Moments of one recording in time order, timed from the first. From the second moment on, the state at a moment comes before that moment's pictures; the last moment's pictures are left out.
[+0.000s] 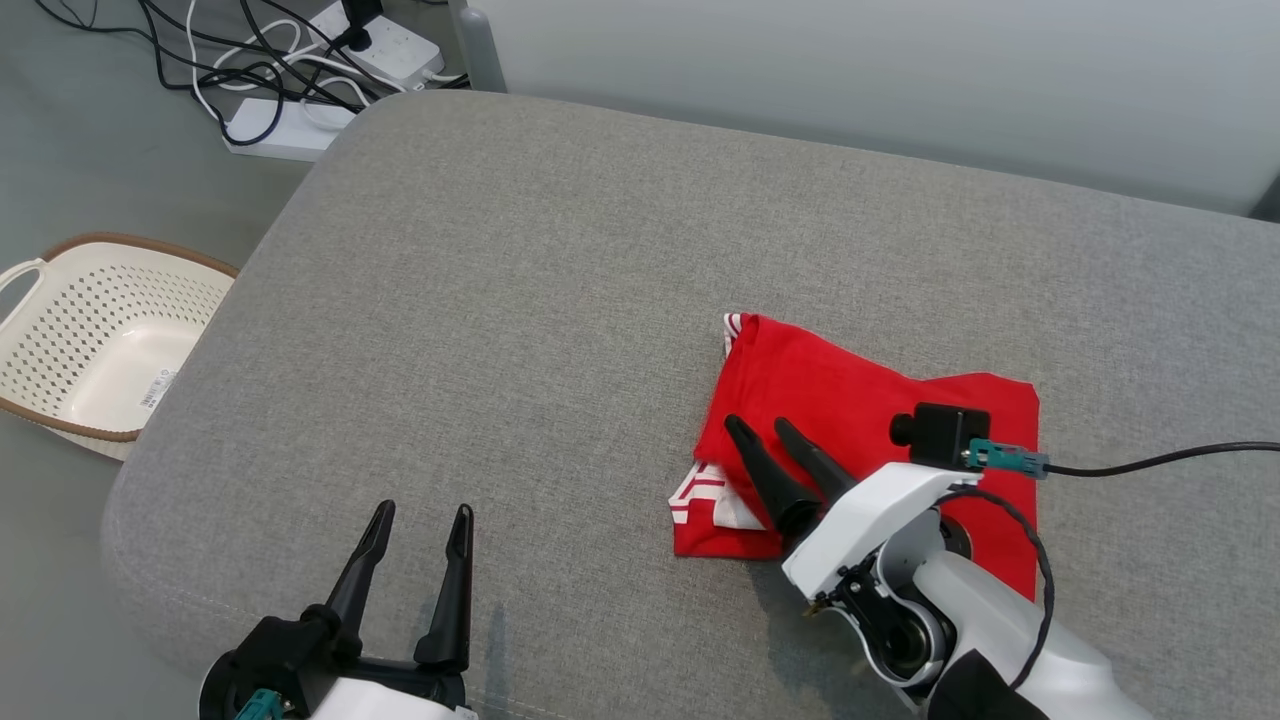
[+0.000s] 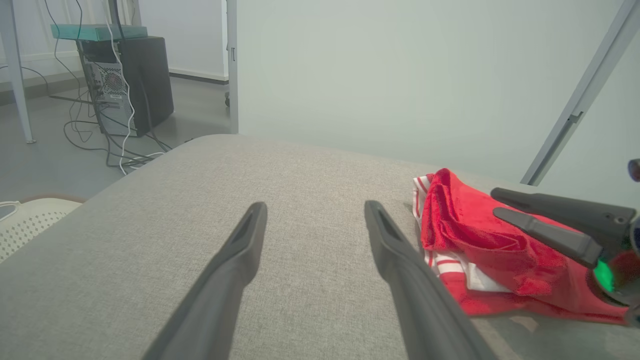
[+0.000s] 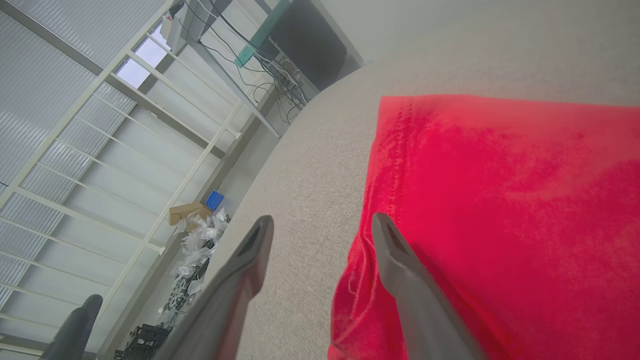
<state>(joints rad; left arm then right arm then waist) 0.05 0.05 -0.14 0.10 -0.27 -0.06 -0.26 -0.60 -0.09 0.83 0.69 1.19 0.13 -0.20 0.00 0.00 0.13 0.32</state>
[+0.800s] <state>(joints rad) 0.03 0.05 -0.09 0.07 -0.32 -0.06 -0.26 -0.48 -0.14 0.45 0.48 0.62 0.13 -0.25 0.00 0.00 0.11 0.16</state>
